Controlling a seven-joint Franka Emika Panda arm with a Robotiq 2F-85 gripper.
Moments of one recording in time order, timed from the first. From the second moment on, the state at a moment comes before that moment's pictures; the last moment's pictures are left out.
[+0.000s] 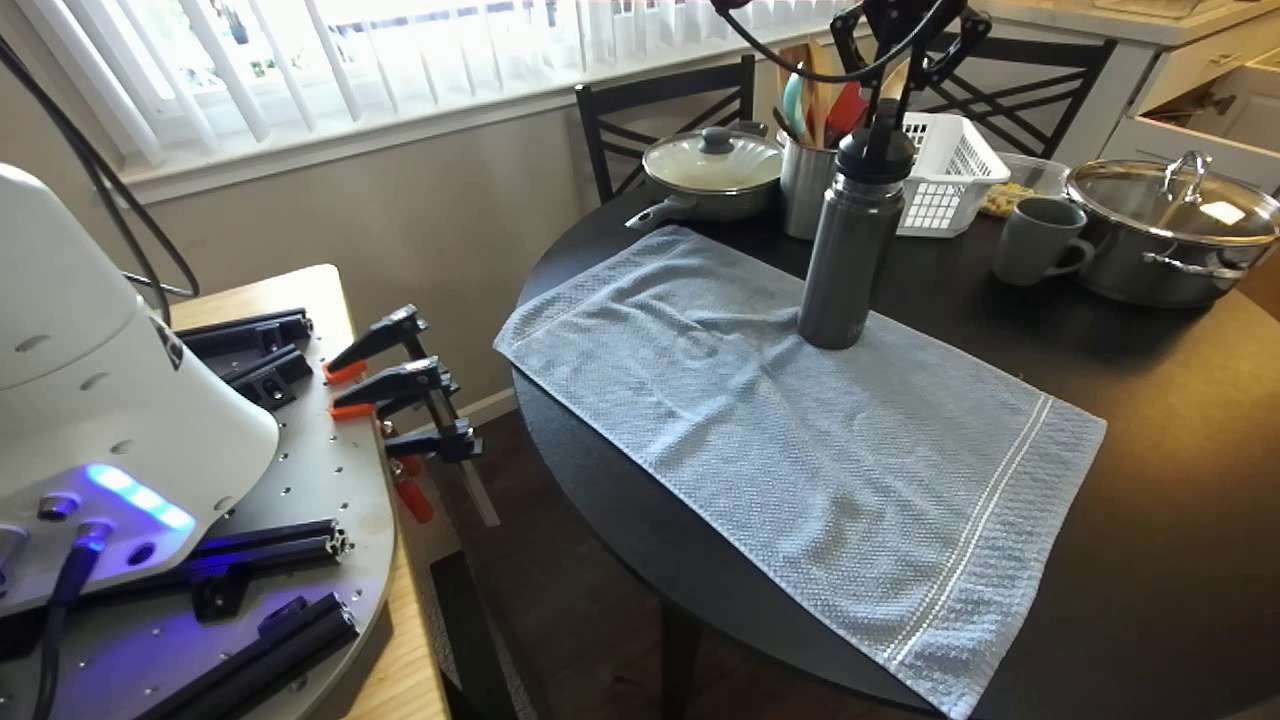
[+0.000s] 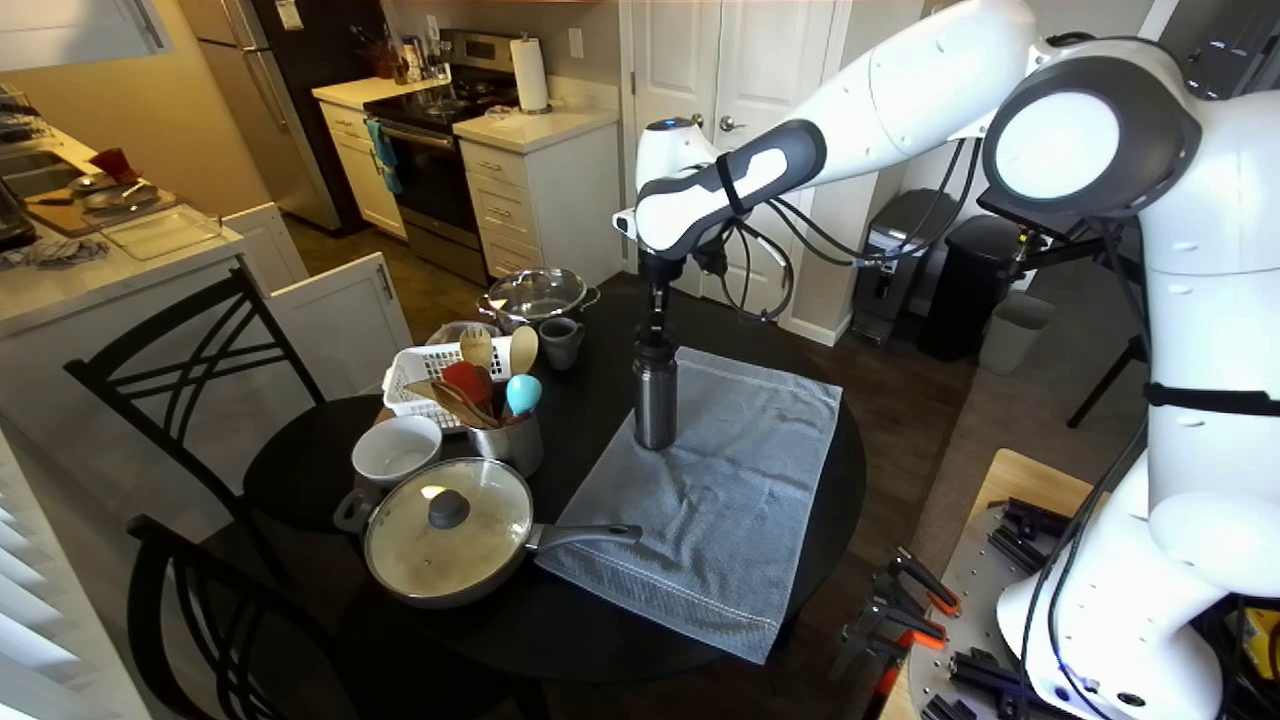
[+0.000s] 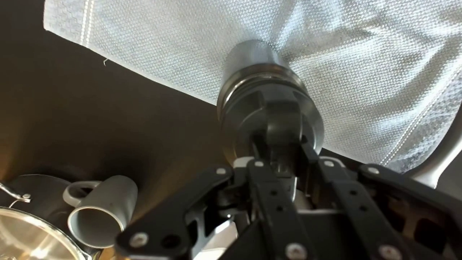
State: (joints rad) arm -0.11 0.51 0.07 -1.68 -0.02 2.25 -0.70
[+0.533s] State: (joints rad) arm -0.11 0.52 0.07 -1.68 -0.02 2.26 -0.70
